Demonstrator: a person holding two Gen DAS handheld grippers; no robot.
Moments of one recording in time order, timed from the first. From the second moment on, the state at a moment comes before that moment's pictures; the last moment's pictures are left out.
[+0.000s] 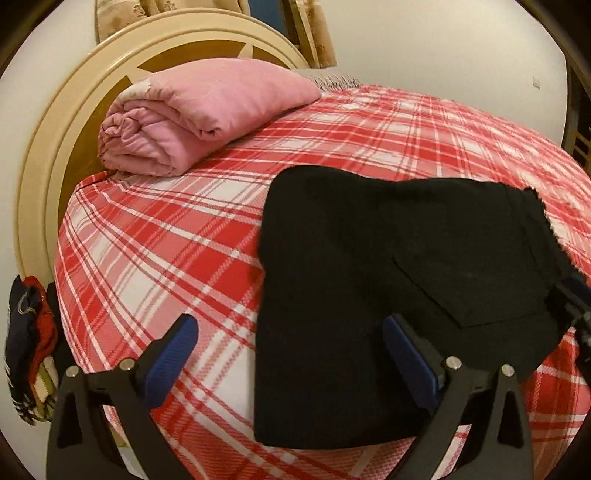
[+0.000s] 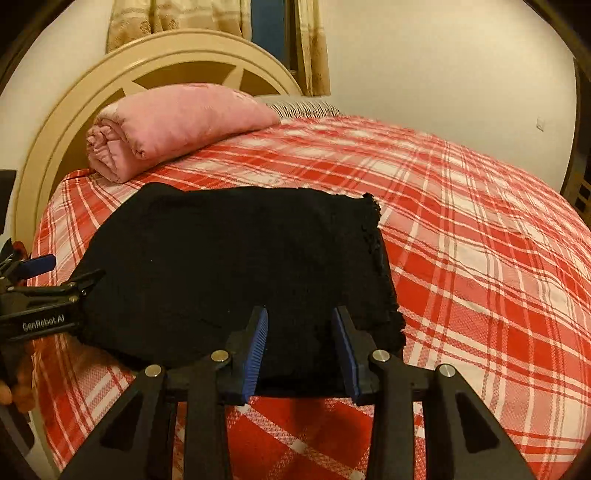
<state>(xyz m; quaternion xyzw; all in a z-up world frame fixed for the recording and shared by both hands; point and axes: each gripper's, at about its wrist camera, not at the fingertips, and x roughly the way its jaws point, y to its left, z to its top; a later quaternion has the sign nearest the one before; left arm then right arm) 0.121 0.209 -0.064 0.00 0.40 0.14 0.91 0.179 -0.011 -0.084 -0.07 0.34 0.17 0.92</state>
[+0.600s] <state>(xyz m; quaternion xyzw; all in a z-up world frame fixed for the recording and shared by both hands) 0.085 0.205 -0.058 -0.01 0.40 0.14 0.91 0.116 -0.018 -0.073 -0.01 0.37 0.16 0.92</state>
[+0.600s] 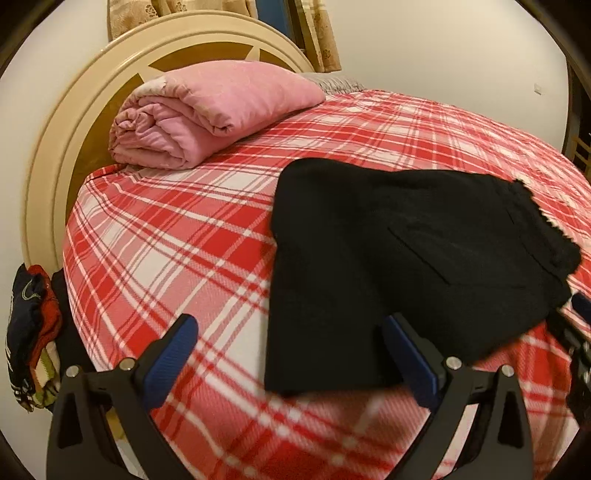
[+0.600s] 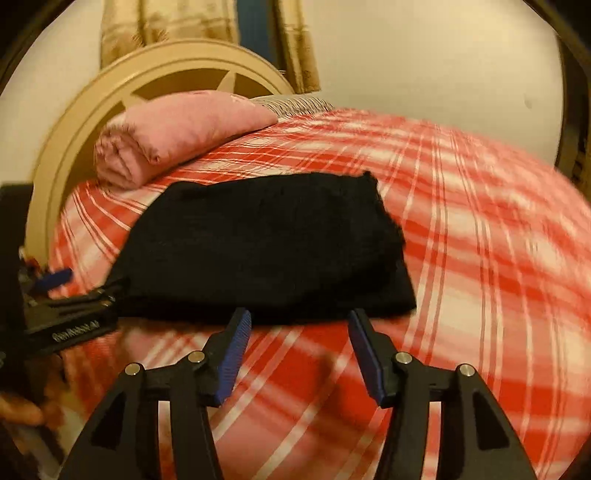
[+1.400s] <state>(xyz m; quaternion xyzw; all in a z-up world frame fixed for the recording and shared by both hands) -0.023 0.171 0.000 0.00 0.35 0.08 0.93 -0.009 -0.058 0.004 0.07 0.26 0.09 0.96</state>
